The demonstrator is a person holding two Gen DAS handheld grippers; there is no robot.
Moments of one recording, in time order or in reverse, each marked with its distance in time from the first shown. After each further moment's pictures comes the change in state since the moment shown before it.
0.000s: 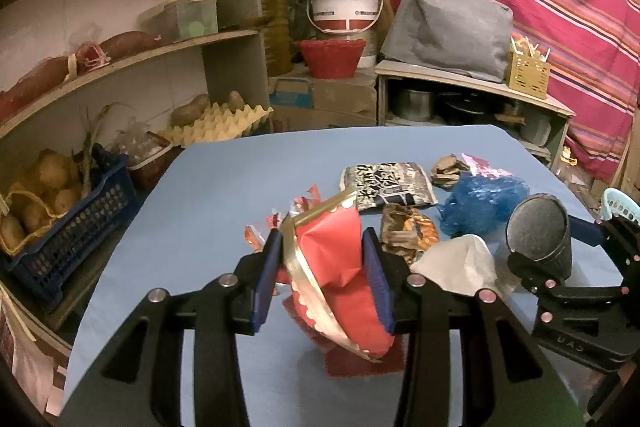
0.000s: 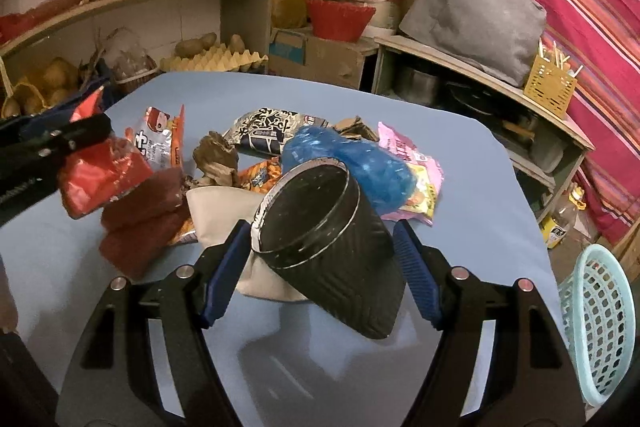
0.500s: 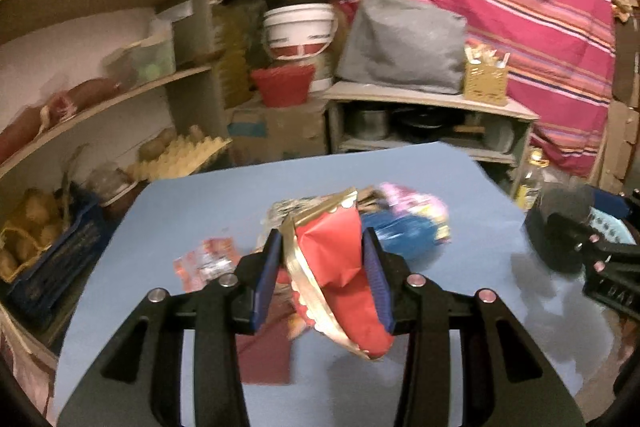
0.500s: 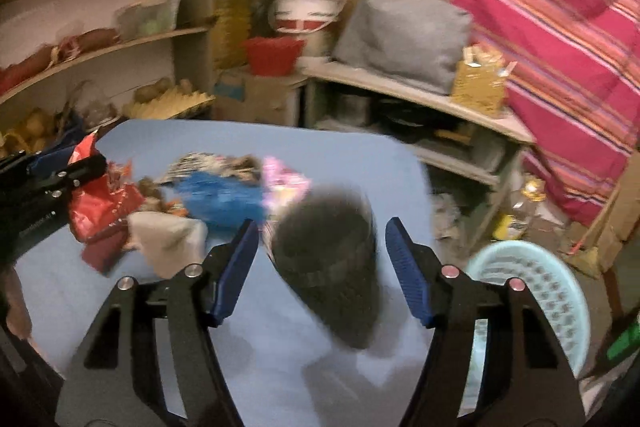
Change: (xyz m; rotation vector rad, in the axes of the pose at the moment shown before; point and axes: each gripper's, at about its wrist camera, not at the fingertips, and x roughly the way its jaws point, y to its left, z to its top) left arm -0.034 -0.103 0.032 0.073 -0.068 -0.080; right arm -0.094 -0.124 -0.004 0.103 -0.094 -0.125
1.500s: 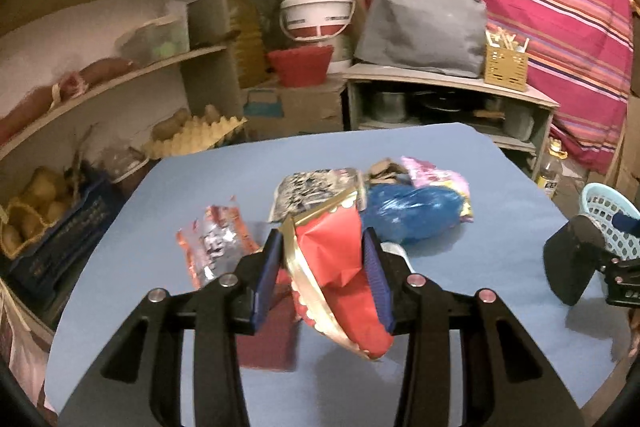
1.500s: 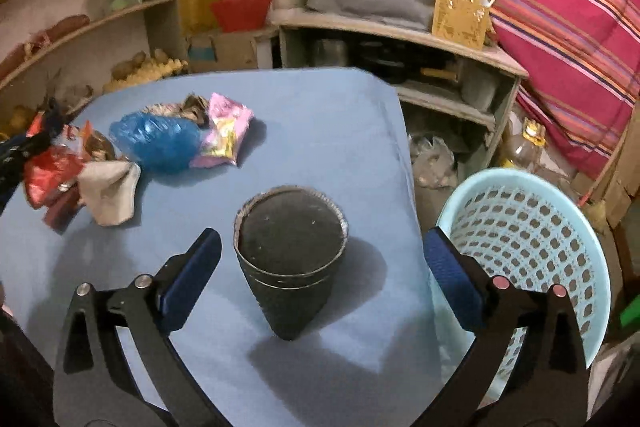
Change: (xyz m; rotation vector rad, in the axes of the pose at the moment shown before) left arm 0.022 0.017 -0.032 -0.042 0.057 0.086; right arm 0.051 -0.045 -0.054 0.083 0.174 0.023
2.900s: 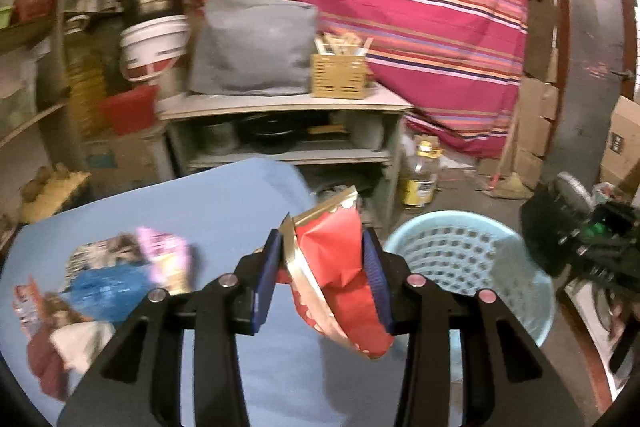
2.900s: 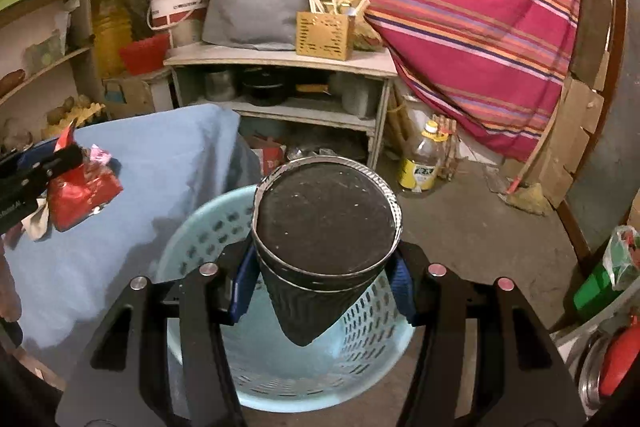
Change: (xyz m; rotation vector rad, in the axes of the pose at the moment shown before) left arm -0.008 -0.262 0.063 0.162 -0.051 -0.417; right arm -0.087 -0.214 -0.013 0.120 -0.079 -0.187
